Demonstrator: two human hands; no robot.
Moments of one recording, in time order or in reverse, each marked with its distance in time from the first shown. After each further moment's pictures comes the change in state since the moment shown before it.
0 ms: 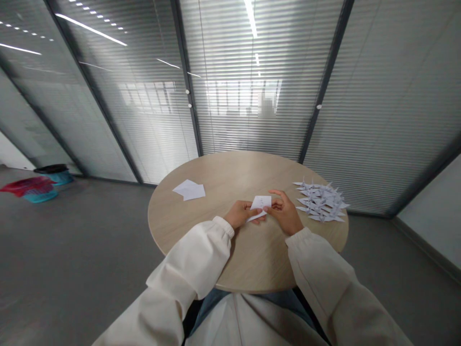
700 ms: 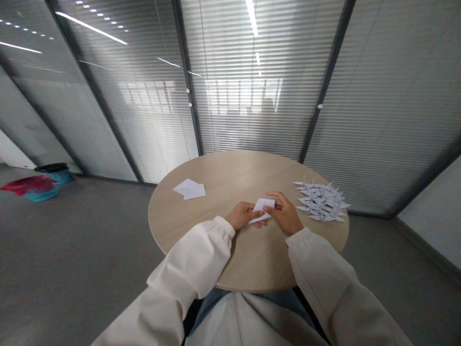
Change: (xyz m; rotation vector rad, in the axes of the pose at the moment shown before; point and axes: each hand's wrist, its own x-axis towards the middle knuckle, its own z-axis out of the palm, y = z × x) left_hand -0.004 0.003 0.005 0.049 -0.061 -0.022; right_hand 0.000 0.002 0.000 0.004 -0.045 0.016
